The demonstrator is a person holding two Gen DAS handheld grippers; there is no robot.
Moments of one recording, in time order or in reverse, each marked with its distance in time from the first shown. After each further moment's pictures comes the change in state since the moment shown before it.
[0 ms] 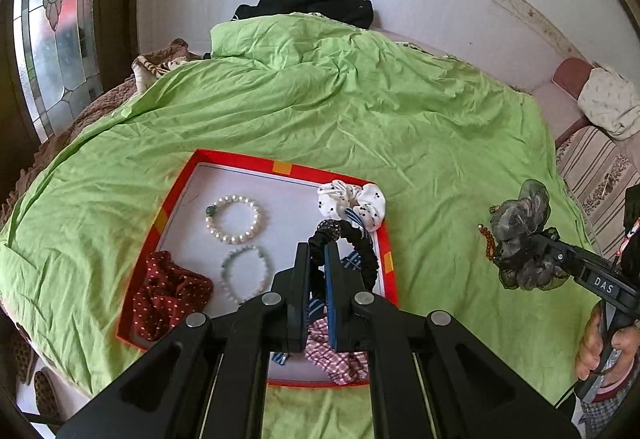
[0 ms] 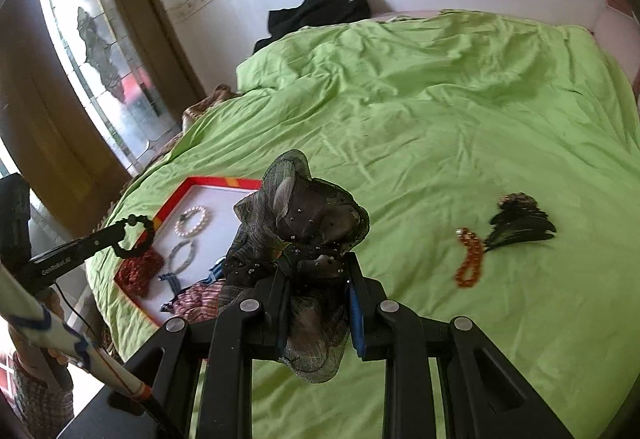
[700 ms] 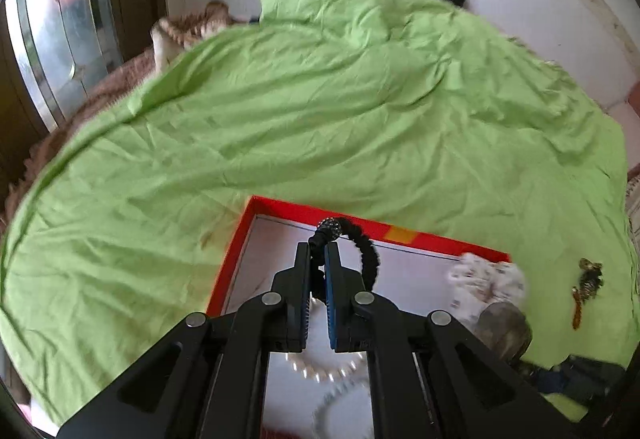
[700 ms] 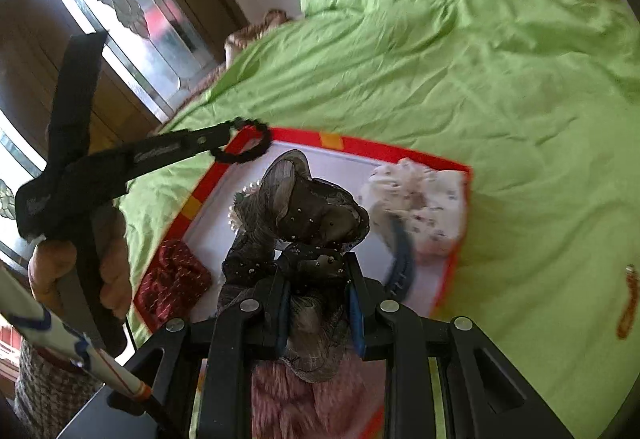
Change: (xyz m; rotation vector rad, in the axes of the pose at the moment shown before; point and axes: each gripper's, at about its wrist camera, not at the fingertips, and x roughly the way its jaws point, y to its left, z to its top) left arm 0.156 0.096 0.083 -0.084 0.142 0.136; right arm 0.184 0.112 0.026 -0.053 0.260 0.131
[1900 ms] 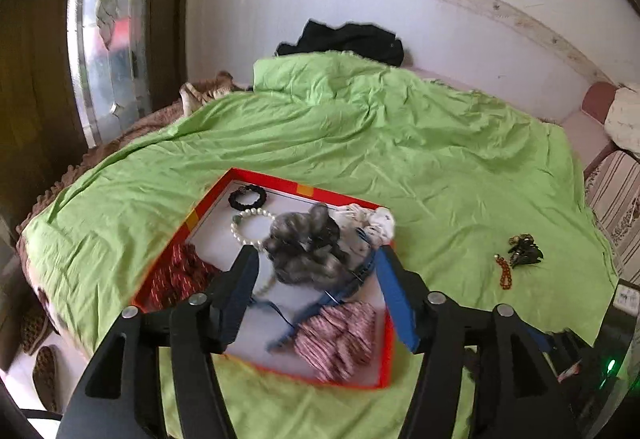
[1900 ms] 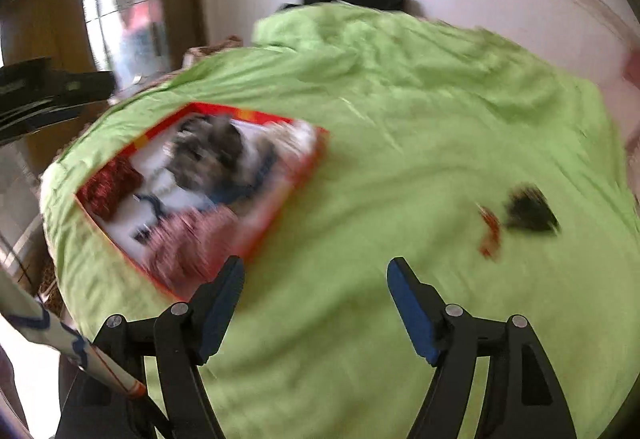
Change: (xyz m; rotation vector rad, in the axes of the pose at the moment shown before) left arm -0.185 -0.107 -0.156 -0.002 -0.326 0.040; right arm -0.139 -0.048 -0.145 -0.074 -0.197 -0.364
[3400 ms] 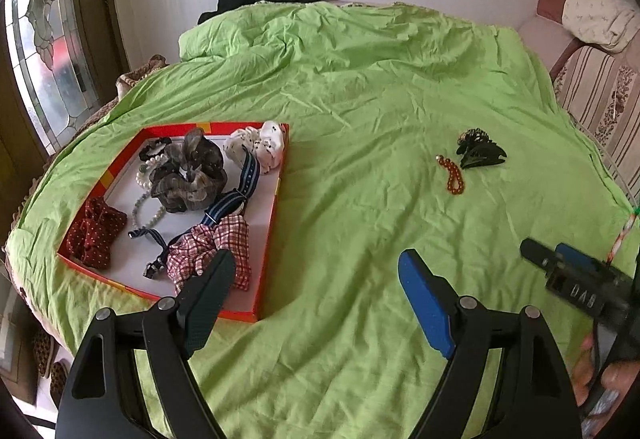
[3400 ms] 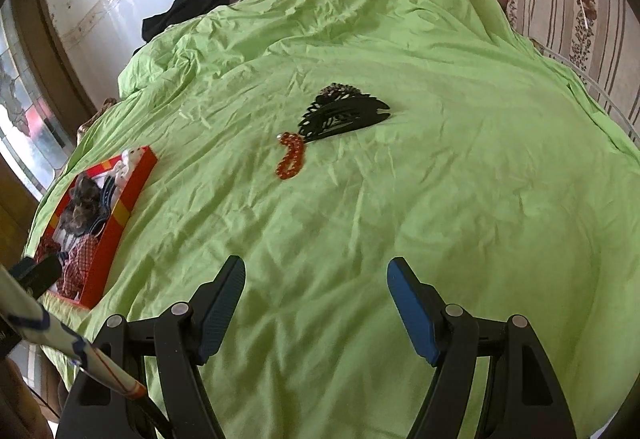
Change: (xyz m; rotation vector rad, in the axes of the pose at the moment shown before) left arm 0.019 -0.125 -0.074 0.209 0.170 -0.055; right arm -0.025 -0.157 -0.055 0.413 0.009 -0.119
